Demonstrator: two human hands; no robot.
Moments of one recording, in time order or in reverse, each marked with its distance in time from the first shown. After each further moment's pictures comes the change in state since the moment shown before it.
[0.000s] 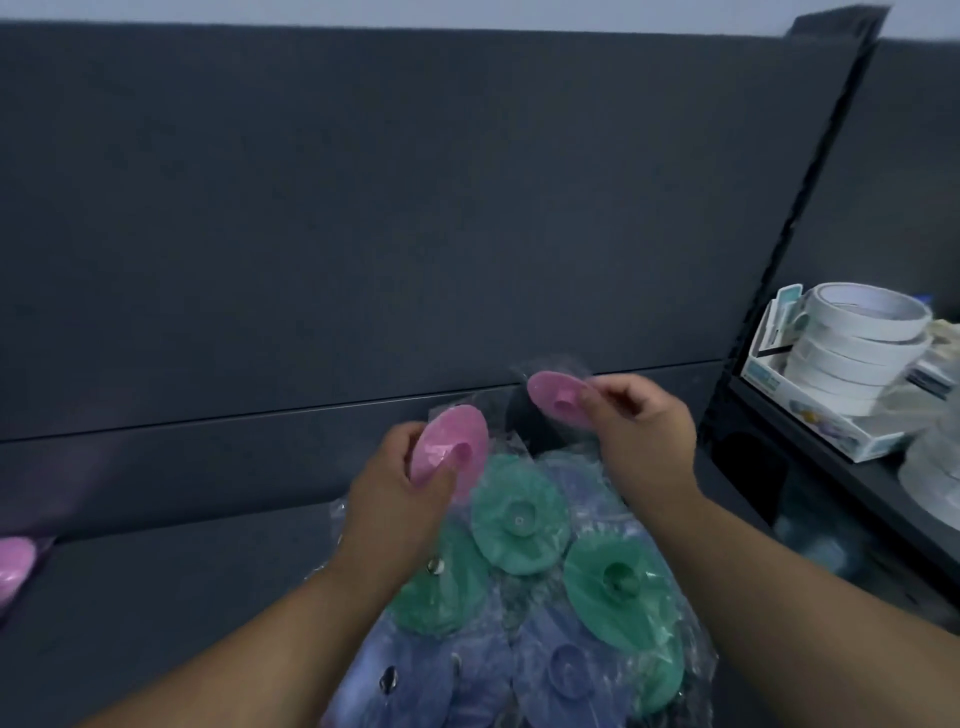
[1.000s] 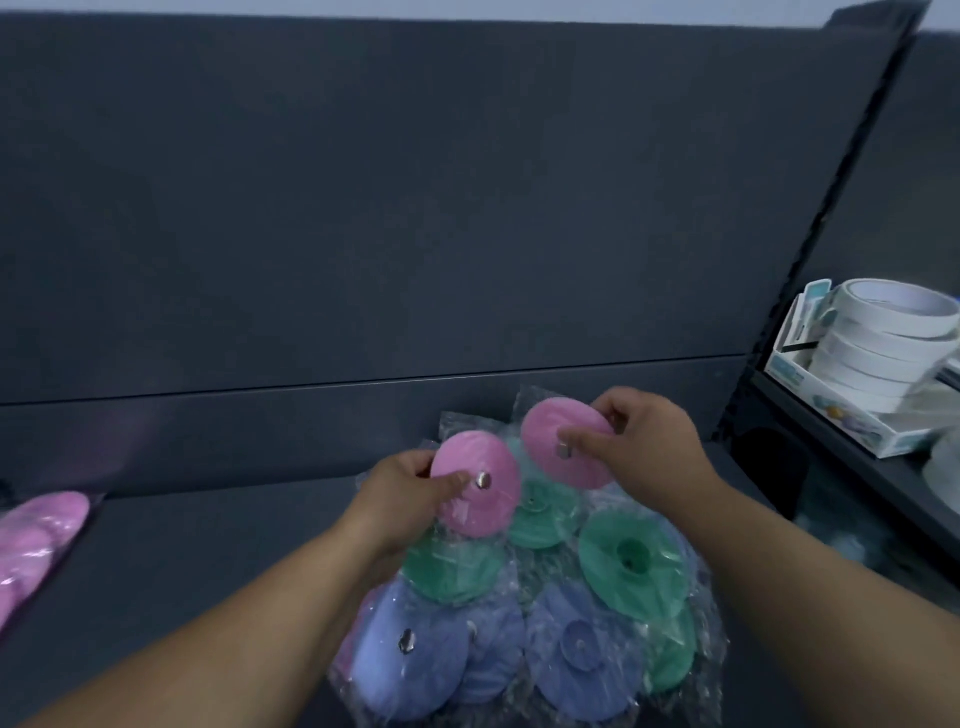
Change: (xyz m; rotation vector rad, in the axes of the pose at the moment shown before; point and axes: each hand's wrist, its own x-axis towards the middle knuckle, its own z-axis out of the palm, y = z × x) left_hand -0.002 -0.023 -0.010 -0.306 -0.228 -0.424; right_hand -0.014 -0.007 -0.009 -0.552 -0.345 -0.112
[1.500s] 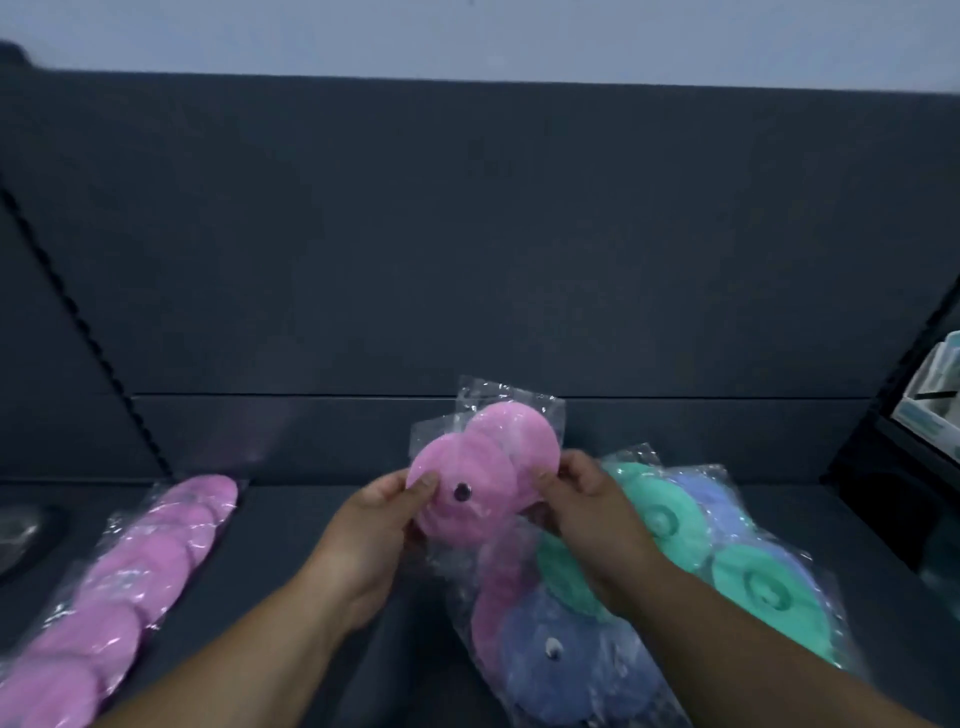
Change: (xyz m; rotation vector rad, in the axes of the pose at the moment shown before) left_hand -0.050 -0.011 -0.132 -0.379 0.067 0.019; right_hand -0.058 -0.127 0.111 0.875 -0.312 0.262
